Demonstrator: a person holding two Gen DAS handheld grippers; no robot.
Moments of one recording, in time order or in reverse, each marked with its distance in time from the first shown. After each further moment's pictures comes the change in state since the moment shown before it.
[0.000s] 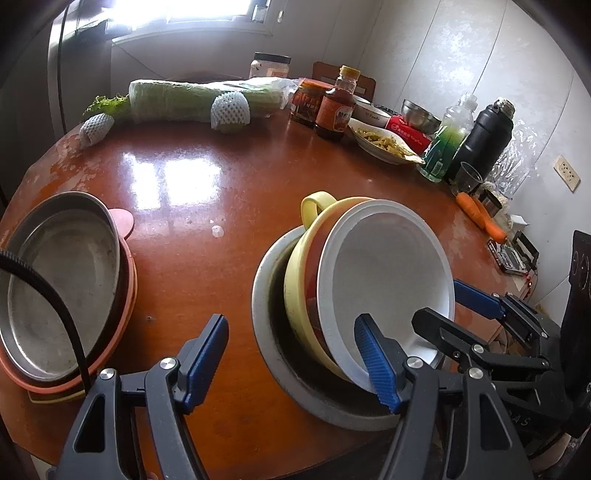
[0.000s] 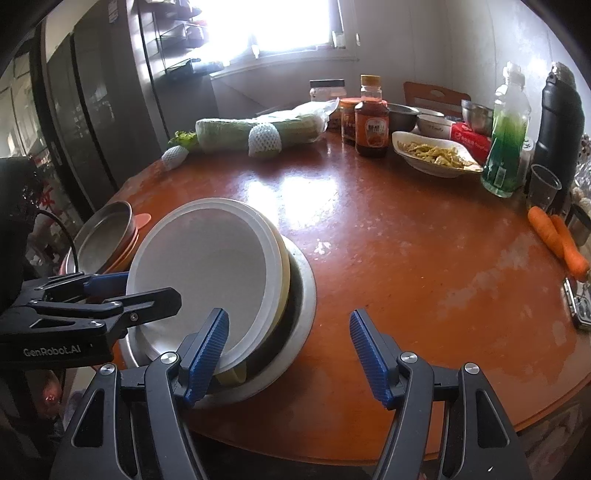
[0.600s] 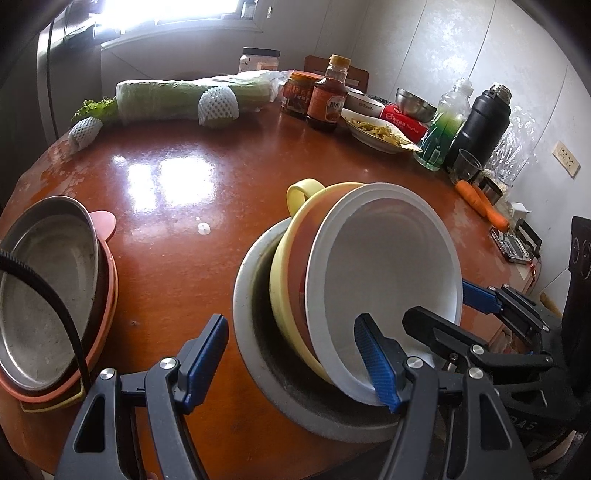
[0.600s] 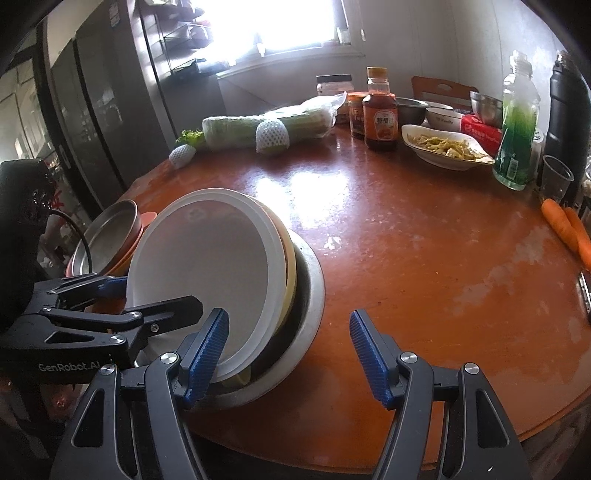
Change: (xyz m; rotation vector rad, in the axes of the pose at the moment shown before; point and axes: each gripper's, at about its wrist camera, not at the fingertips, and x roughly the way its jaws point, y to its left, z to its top) left arm 0.014 -0.009 -0.002 0.035 0.015 0.005; right arm 0.008 -0.003 -0.002 0.011 0.003 0.051
